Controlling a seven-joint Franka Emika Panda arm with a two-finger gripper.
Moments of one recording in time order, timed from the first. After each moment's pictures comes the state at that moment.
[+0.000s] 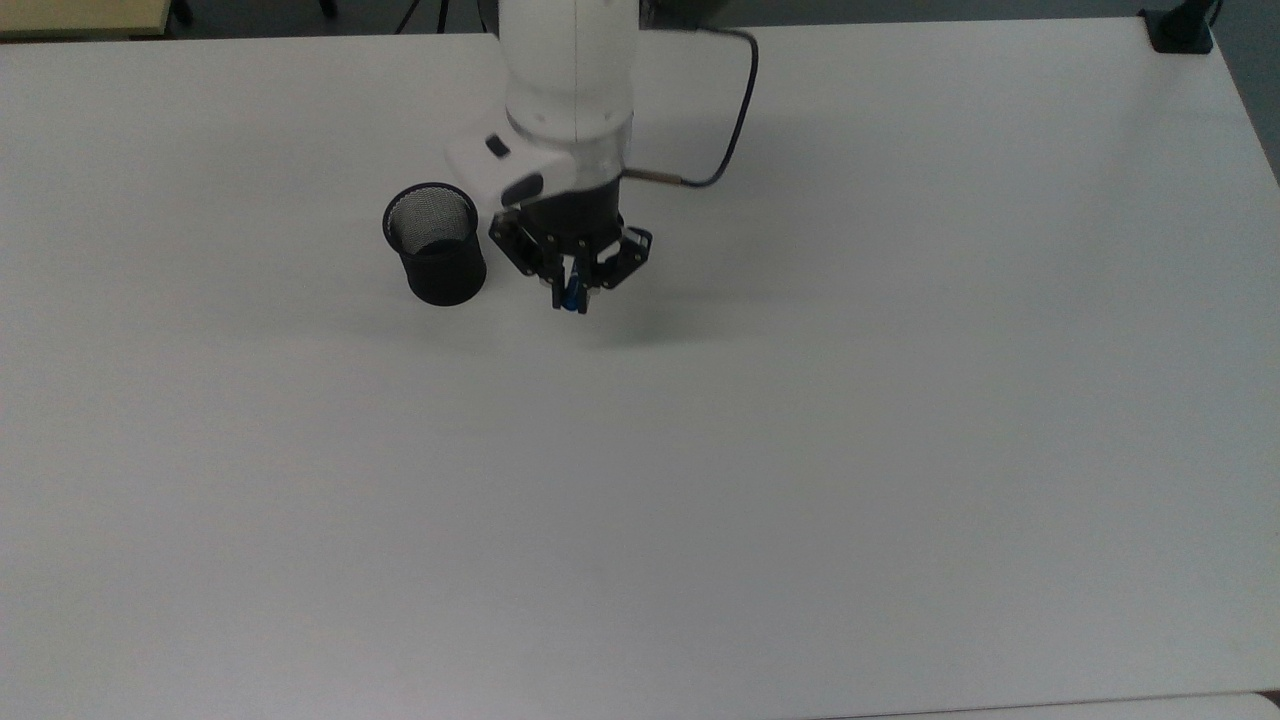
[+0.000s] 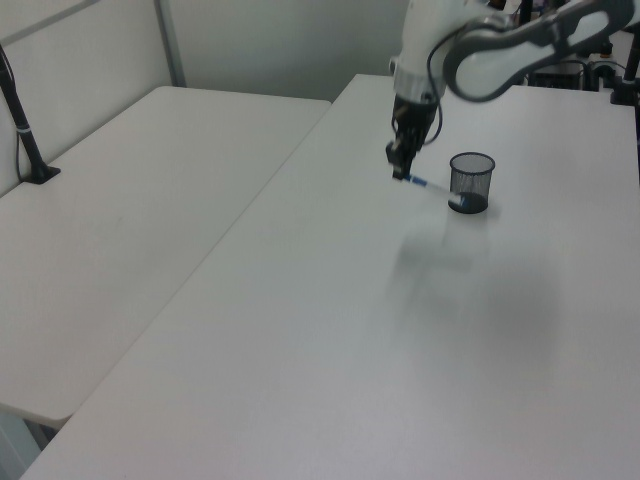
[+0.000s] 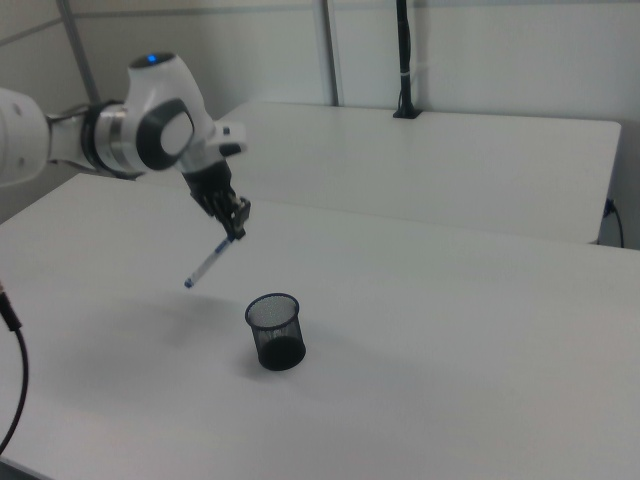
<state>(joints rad) 0.06 0.24 0.05 -1.77 -0.09 2.21 0.30</state>
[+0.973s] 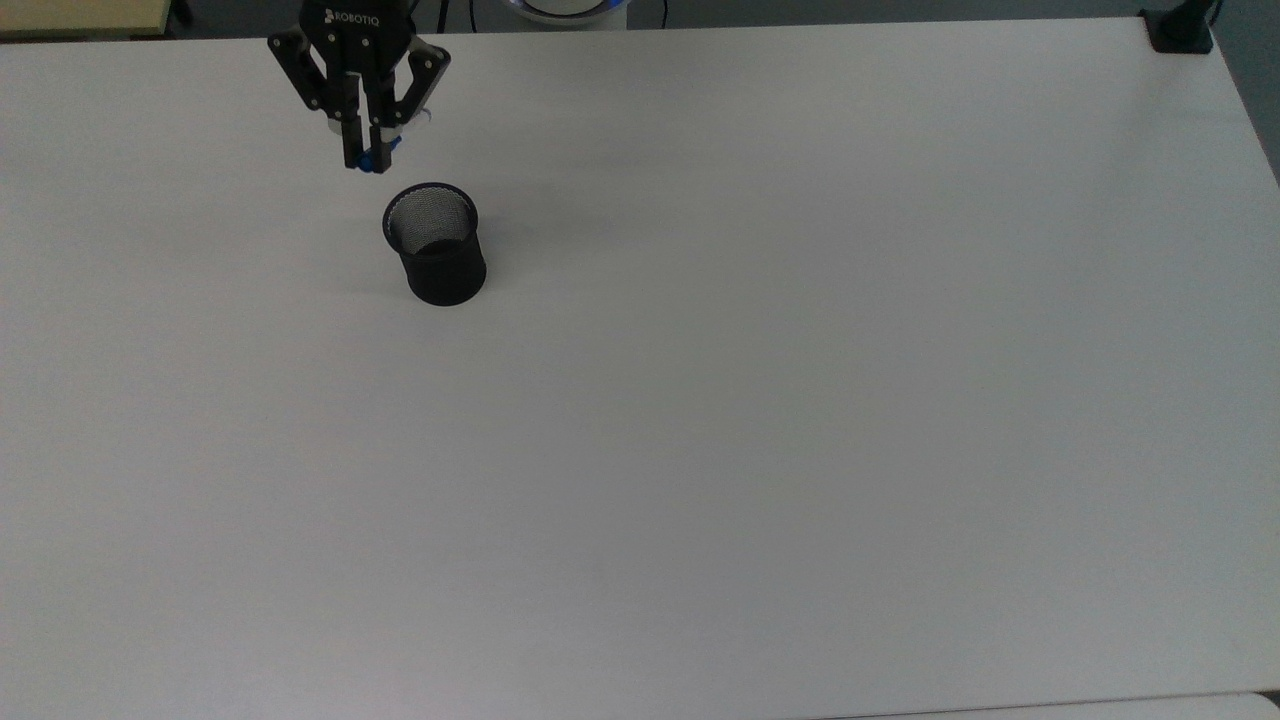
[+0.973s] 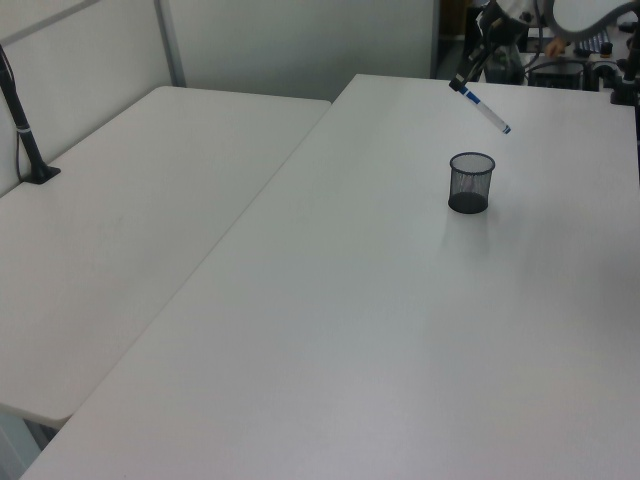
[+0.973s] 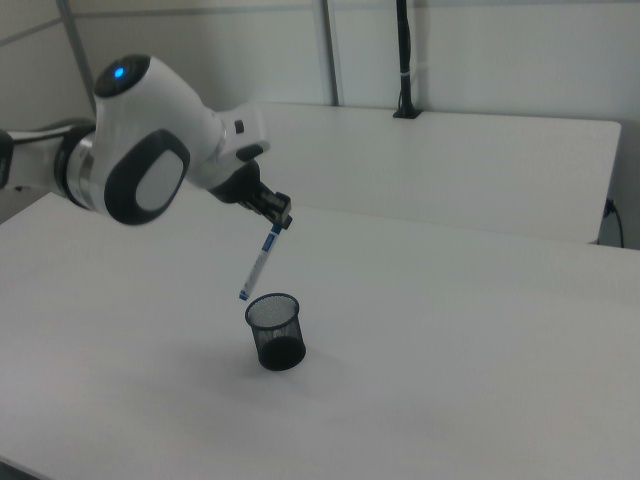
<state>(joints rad) -0.06 -0.19 -0.09 -2.23 -0.01 2.63 0.01</state>
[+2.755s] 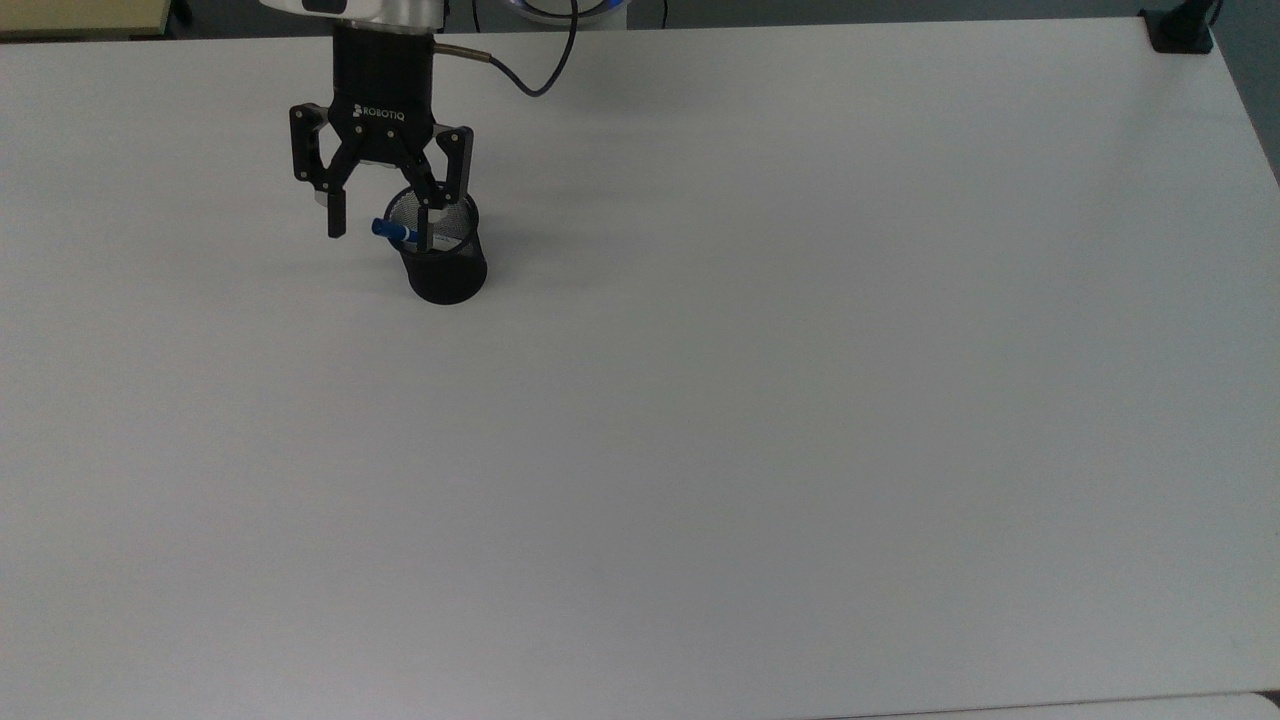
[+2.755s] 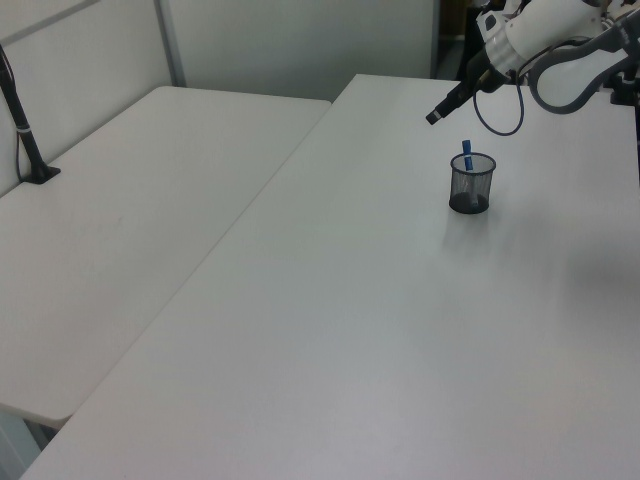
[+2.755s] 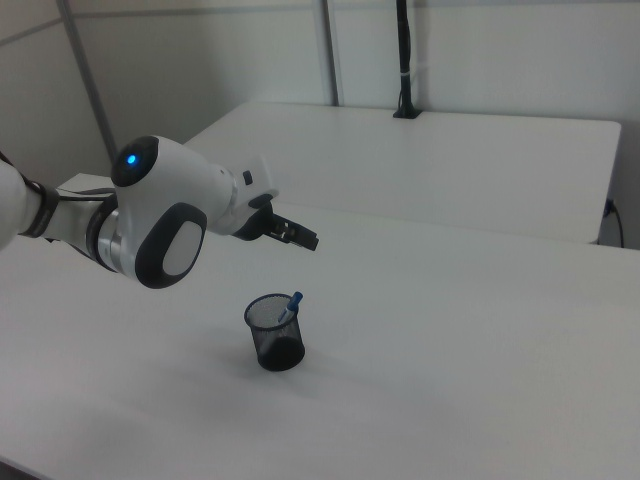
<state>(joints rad) -0.06 -0.05 -0.08 -2.34 -0.01 3.06 -0.01</state>
